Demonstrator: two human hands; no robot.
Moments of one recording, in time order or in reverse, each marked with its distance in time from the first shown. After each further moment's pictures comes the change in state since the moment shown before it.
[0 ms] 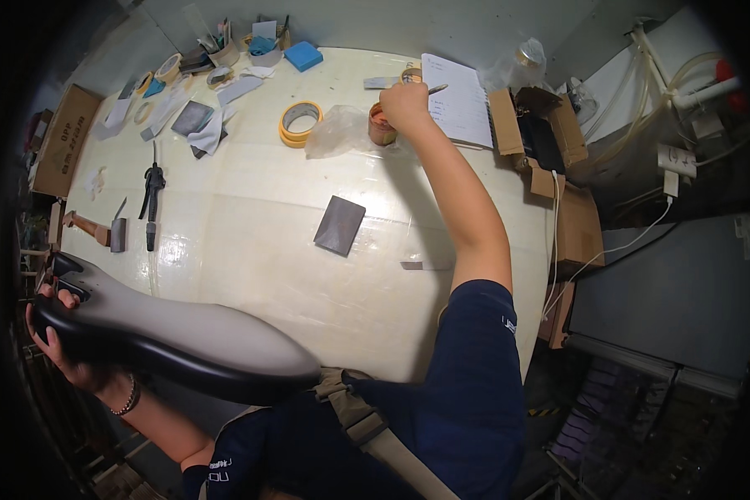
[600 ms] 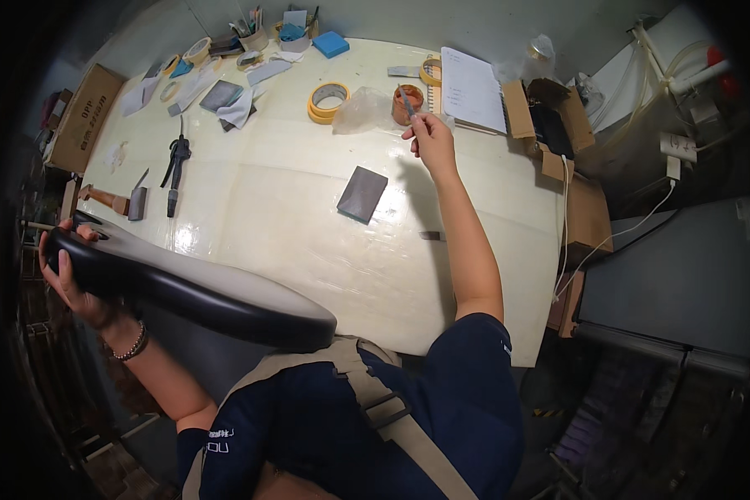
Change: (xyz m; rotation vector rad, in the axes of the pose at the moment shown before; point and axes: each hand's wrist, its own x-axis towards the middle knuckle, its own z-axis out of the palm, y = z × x) left_hand -0.002 0.006 -0.007 0.093 0.055 0.078; right_hand -0.120 -0.038 0.025 1.816 0.164 0.333
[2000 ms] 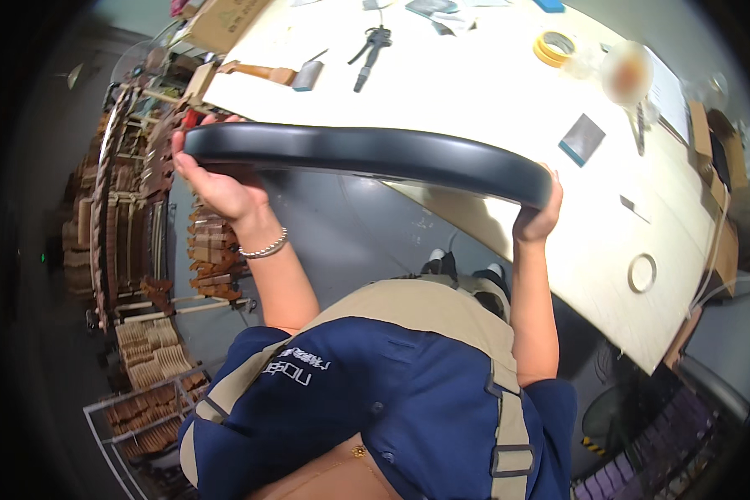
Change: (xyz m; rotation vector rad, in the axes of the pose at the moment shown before) left_hand -0.046 0.004 -0.145 -0.024 0.447 0.071; right_hand -0.243 -0.008 0.240 0.798 0.225 -0.006
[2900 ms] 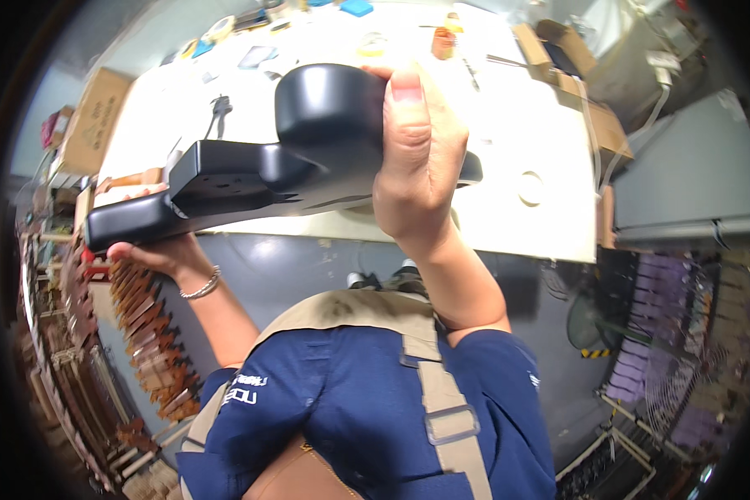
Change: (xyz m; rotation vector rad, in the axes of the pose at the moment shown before) left_hand -0.012 -0.051 0.013 -0.411 -0.210 -0.261; right_hand -0.062 -0.156 0.126 -0.671 -0.121 -0.742
